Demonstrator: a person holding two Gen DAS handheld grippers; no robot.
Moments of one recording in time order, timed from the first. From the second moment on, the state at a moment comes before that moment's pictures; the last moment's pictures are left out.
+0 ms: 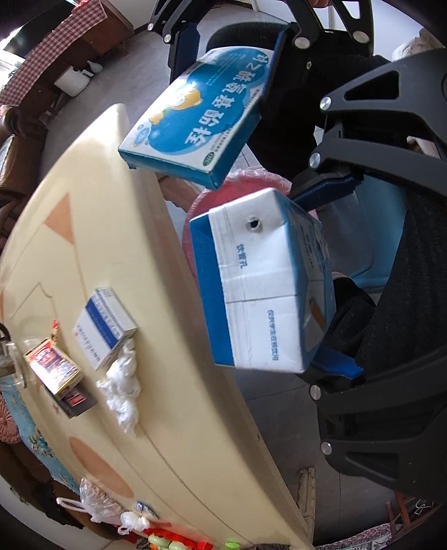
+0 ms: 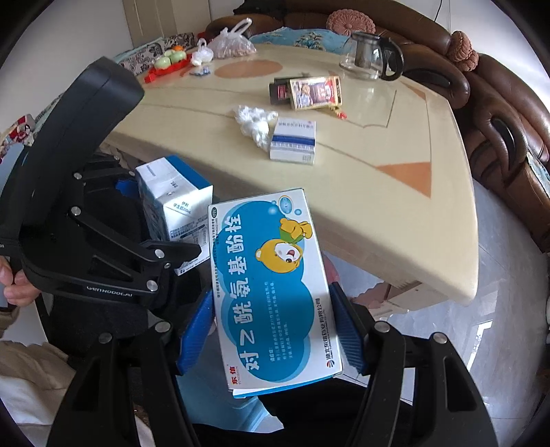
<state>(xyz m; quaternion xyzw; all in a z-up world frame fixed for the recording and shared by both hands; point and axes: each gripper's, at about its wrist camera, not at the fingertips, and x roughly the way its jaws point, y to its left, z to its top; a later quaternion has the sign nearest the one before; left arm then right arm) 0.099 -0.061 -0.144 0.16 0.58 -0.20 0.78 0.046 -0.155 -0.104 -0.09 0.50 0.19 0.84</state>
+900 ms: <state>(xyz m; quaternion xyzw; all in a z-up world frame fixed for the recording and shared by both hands) 0.150 -0.064 -0.316 0.05 0.70 -0.21 0.68 0.100 -0.162 -0.295 -0.07 0.60 0.16 0.78</state>
